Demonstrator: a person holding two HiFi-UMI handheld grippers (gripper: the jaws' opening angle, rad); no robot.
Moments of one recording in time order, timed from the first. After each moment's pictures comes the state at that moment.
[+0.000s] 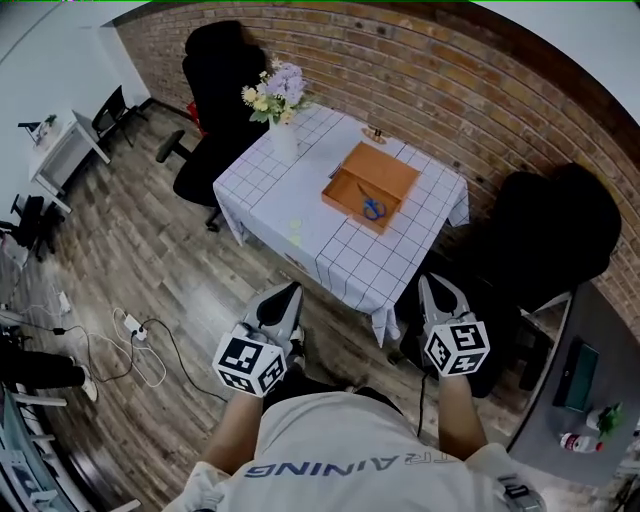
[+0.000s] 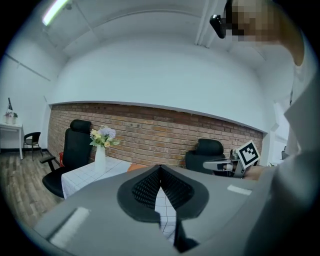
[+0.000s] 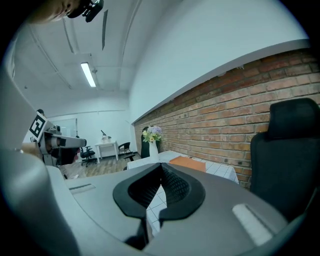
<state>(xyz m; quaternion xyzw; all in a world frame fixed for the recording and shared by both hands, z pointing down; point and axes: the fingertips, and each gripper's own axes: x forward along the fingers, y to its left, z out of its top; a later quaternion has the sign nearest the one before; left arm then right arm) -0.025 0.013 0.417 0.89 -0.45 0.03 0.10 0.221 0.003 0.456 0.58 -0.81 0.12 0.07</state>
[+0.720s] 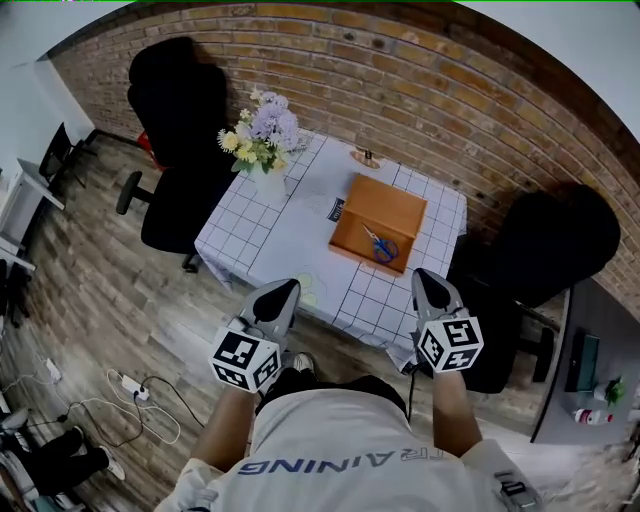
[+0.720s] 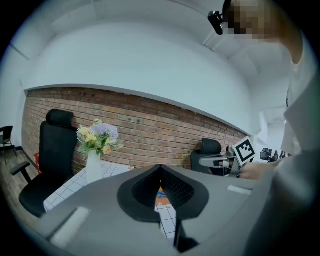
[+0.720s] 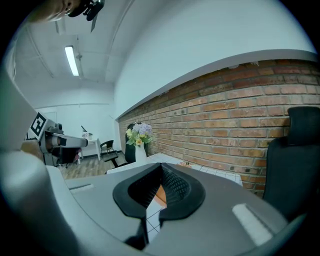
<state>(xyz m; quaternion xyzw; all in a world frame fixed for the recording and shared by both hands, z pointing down) -0.089 -0.203 0.426 0.93 -0.33 0.06 0.12 0.145 -0.169 0.454 0.65 -0.75 0.13 0.09</state>
